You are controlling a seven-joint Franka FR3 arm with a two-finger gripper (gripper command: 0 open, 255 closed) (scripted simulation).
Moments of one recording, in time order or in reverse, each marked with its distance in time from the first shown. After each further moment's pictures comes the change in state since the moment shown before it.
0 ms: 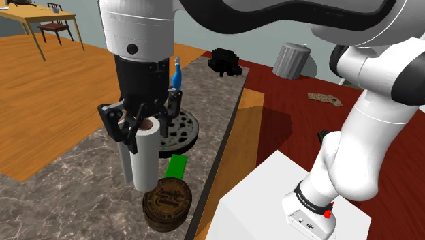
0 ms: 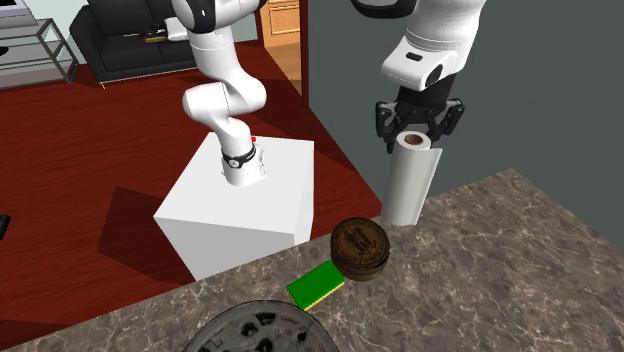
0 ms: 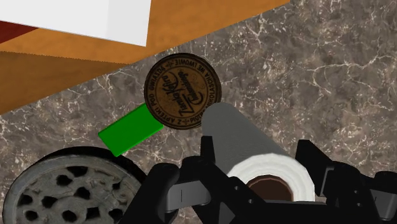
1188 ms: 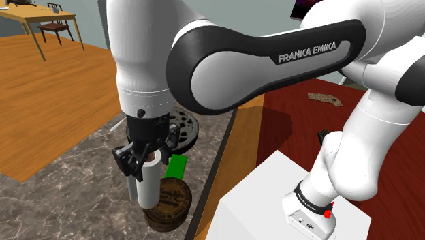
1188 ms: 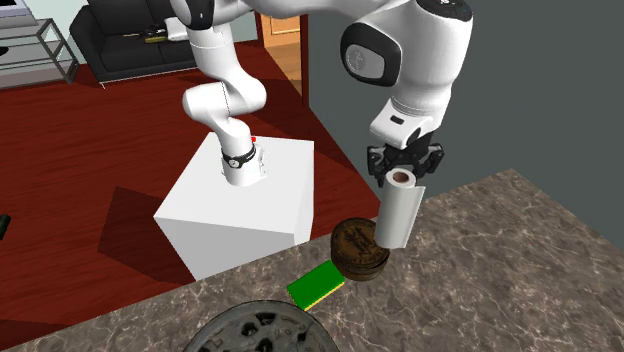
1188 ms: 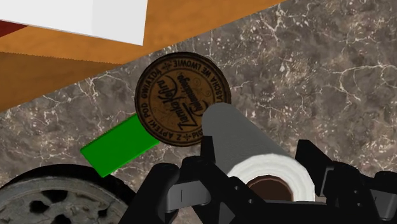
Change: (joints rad) arm -0.016 -0.030 -0.008 -0.279 0.017 0.251 -0.028
